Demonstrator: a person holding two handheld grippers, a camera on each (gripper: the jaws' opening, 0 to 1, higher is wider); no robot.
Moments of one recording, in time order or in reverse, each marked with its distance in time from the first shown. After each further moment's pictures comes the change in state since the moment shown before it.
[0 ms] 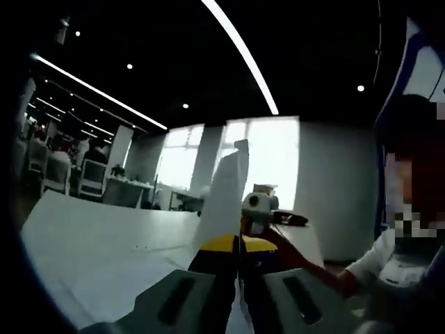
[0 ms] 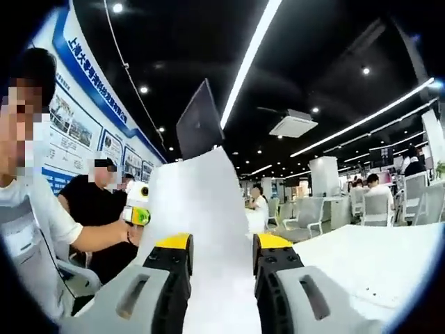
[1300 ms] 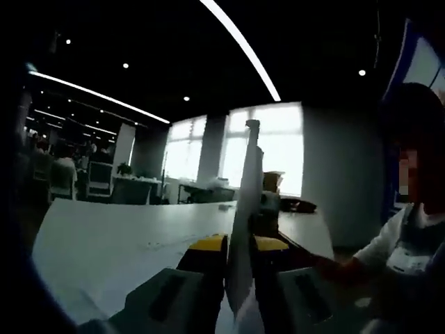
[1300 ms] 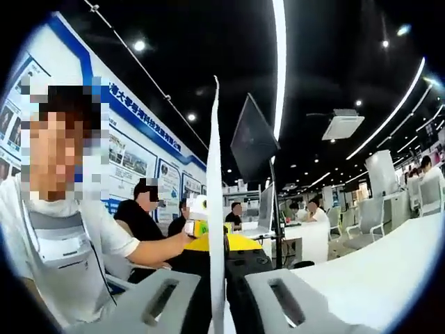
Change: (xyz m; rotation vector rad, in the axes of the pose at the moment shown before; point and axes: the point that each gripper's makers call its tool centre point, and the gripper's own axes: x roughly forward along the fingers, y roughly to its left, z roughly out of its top) left arm -0.008 0.021 -0.003 0.057 0.075 0.060; right arm 0.004 0.055 0.003 0.129 -0.127 0.382
